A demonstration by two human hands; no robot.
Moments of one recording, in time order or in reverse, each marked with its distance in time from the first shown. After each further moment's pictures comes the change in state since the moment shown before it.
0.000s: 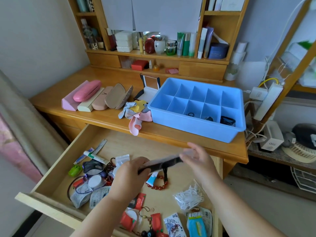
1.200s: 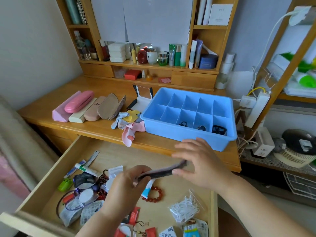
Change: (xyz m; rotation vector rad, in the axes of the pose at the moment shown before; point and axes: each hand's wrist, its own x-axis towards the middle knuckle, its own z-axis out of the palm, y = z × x) left_hand -0.003 0.022 -0.009 -0.190 0.015 0.122; right_hand 0.000 -0.057 -0.044 -0.923 -0.099 -0.808
